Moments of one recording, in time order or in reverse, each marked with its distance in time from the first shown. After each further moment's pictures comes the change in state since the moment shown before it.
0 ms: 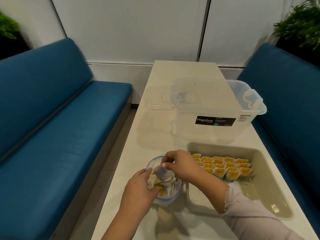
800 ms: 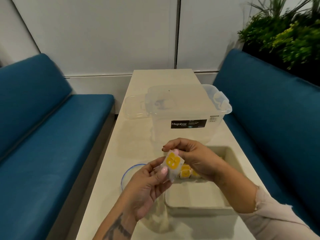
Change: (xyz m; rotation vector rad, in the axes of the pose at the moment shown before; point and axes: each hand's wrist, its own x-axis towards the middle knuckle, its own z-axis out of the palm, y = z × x) left_hand -0.017 0.098 -0.015 -1.441 -0.465 -0.209; right_hand -0.065 0.014 -0.086 0.878 -0.011 -0.151
